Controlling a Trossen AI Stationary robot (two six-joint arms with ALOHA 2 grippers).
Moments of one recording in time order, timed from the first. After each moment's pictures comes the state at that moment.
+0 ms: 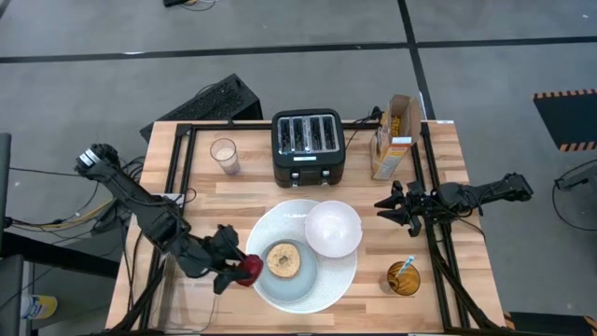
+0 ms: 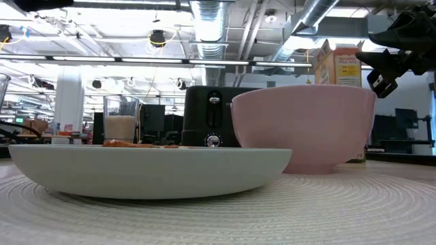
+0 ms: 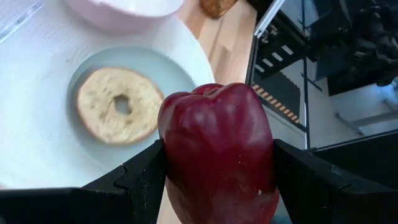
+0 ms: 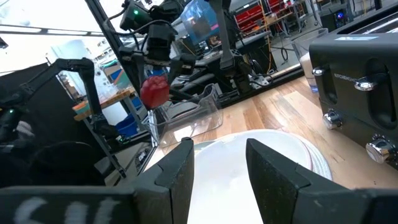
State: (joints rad) left arm -0.69 1.22 0.96 -0.43 -0.34 -1.06; right arm 0.24 0.00 0.00 0.05 0.16 0.45
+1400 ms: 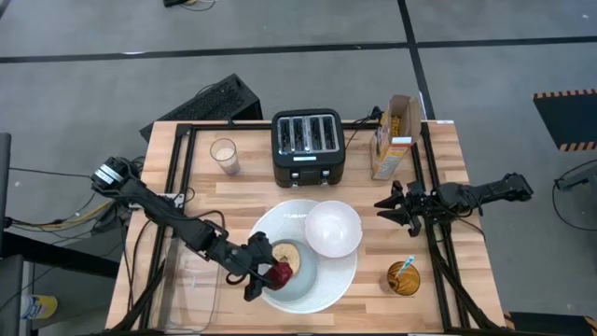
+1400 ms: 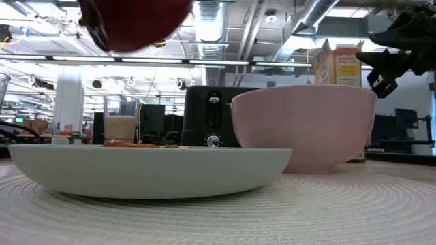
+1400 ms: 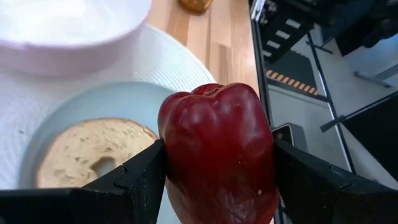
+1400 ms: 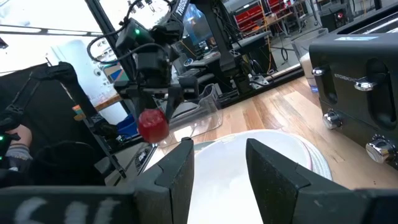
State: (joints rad) left arm -0.54 1.52 0.96 -0.09 -0.18 -0.68; right arm 0.24 0.00 0.00 0.05 0.16 0.45
